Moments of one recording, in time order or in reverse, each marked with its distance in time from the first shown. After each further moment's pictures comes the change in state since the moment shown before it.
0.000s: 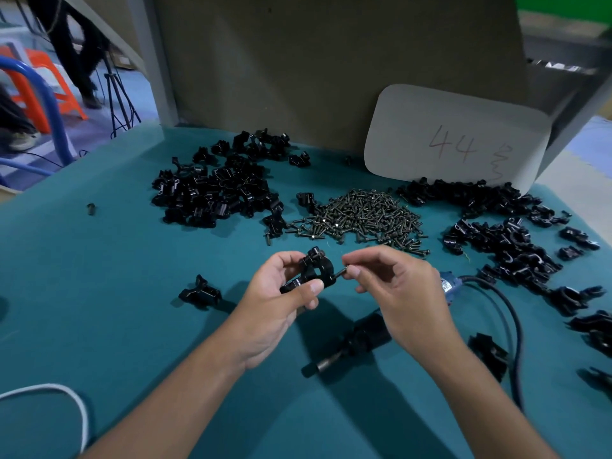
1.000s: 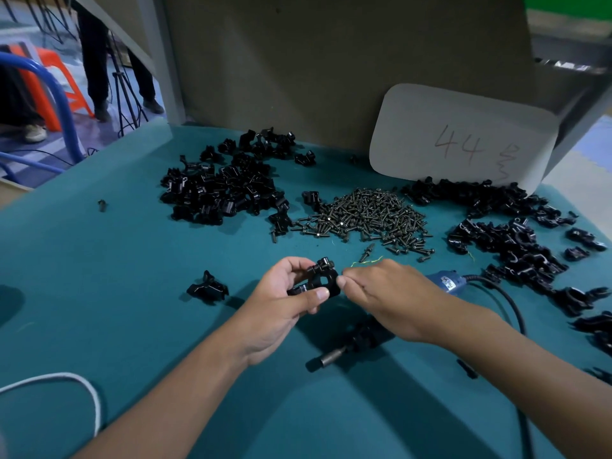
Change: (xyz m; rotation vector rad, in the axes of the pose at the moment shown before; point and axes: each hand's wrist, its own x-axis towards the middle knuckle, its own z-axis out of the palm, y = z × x) left_hand -0.001 -0.003 -0.008 0.124 -0.039 -0.076; right_hand 0.025 -0.003 -0.008 -0.868 -0.683 -0.160
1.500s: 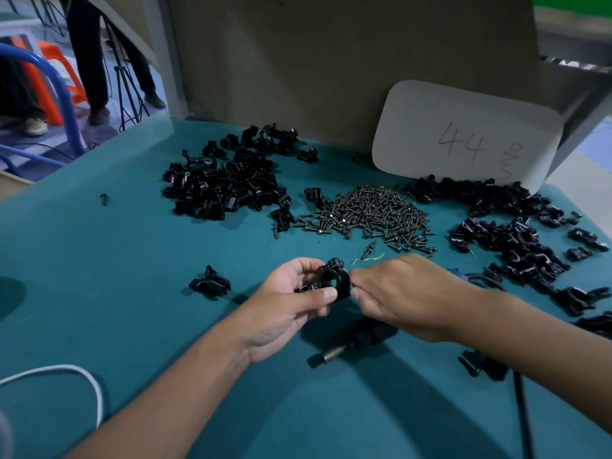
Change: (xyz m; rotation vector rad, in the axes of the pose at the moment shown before) left_hand -0.004 0.005 0.005 -0.086 -0.082 -0.071; right_hand -0.014 0.003 -0.018 -0.137 0.000 -0.164
